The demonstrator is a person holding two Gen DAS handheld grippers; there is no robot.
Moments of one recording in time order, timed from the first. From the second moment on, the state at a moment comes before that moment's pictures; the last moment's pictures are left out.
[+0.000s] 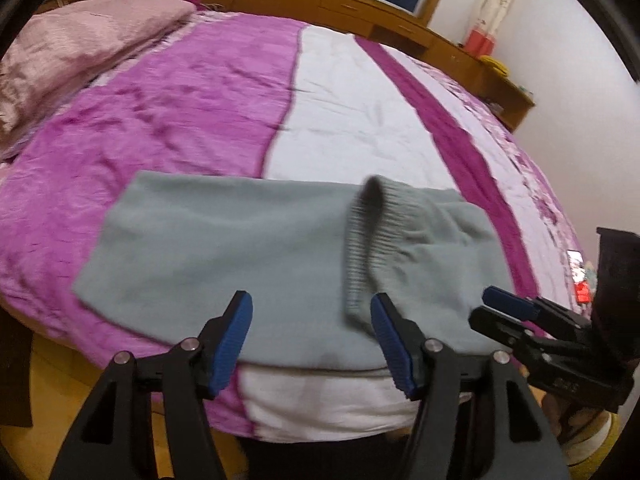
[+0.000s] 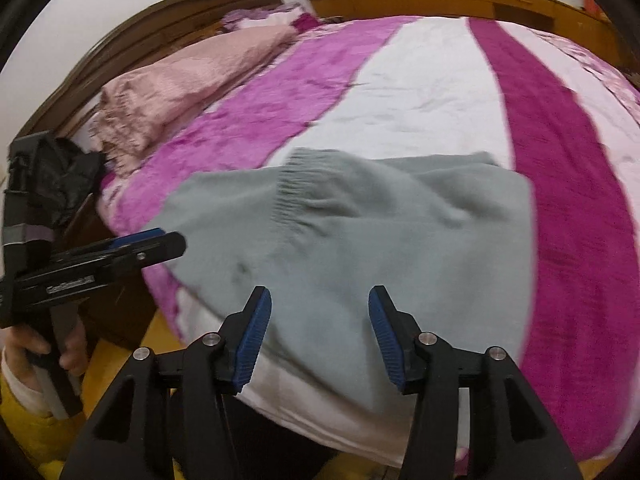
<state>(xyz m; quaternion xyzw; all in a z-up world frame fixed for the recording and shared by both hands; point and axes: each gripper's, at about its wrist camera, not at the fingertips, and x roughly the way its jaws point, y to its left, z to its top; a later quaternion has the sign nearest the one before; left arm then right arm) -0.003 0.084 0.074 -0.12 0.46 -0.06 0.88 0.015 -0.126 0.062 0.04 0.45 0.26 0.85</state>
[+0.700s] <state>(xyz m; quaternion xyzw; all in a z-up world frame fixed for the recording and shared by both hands) 0.033 0.043 0.023 -0.15 0.51 -0.03 0.85 0.104 -0.100 0.075 -0.07 0.47 0.29 0.83</state>
